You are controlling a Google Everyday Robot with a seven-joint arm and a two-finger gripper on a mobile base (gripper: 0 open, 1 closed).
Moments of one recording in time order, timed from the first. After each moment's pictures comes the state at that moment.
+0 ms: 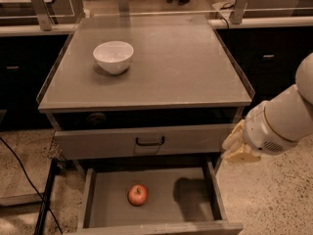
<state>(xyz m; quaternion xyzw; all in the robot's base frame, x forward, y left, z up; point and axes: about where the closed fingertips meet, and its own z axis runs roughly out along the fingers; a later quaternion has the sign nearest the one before) 0.410 -0.189 0.808 -0.58 0.79 0.07 0.19</state>
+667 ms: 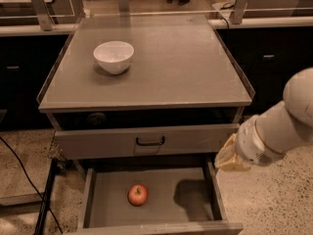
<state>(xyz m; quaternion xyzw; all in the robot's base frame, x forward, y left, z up) 0.407 -0.182 0.768 -0.58 0.79 0.10 0.18</state>
